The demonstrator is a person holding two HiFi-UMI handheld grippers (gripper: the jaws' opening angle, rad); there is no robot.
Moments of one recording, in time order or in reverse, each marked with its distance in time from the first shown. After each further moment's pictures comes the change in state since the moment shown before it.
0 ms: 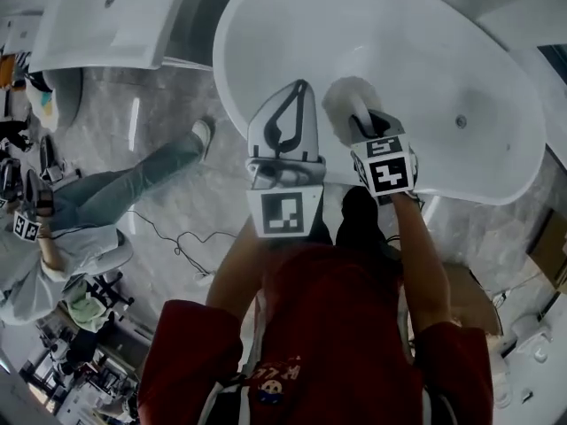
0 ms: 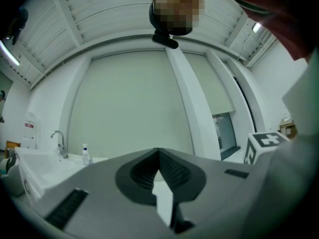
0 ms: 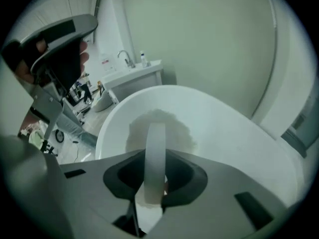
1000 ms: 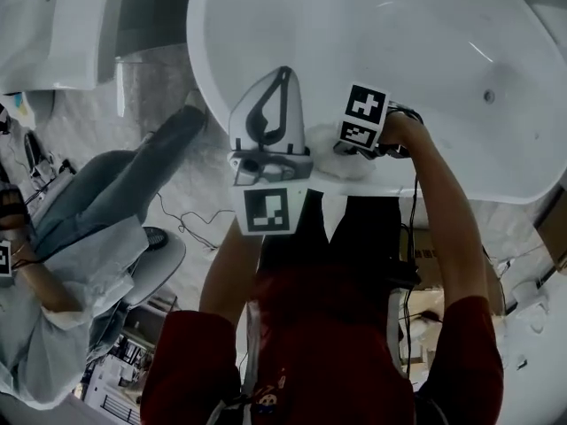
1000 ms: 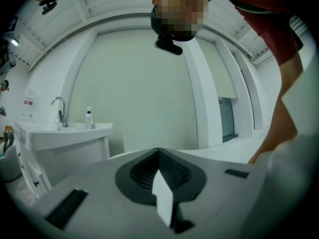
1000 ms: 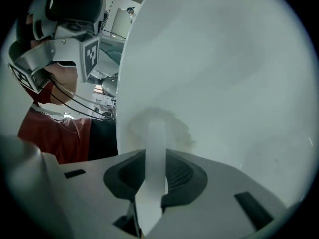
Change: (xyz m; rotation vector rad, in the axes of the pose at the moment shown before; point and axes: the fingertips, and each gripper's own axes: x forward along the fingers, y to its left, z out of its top) left arm 0.032 0.067 -0.174 -0.080 0.161 -0.029; right arm 0.148 0.111 -0.131 -0.324 0.818 0.999
